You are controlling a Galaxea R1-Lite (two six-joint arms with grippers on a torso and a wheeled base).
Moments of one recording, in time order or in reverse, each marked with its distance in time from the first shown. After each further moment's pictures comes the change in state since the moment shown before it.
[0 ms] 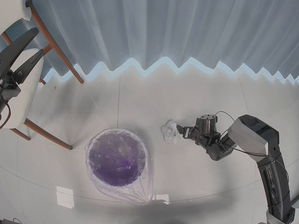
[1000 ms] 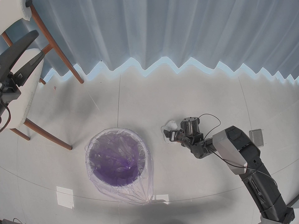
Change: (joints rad) left arm -0.011 -0.009 0.014 0.001 -0.003 0.002; right arm 0.062 0.244 -0.500 0.334 0.000 0.000
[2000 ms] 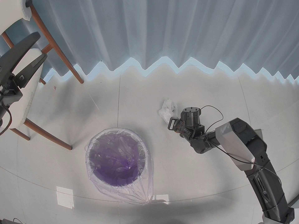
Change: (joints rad) left arm -0.022 0.000 0.009 0.000 0.000 0.002; right arm 0.028 -0.119 0.077 -0.087 -0.069 0.076
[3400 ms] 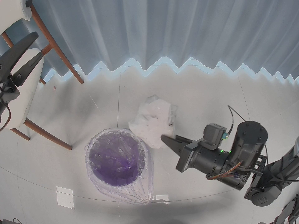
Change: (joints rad) left arm 0.048 0.000 -0.003 -0.002 0.008 0.009; right arm 0.403 -0.964 1.317 -0.564 0.111 0.056
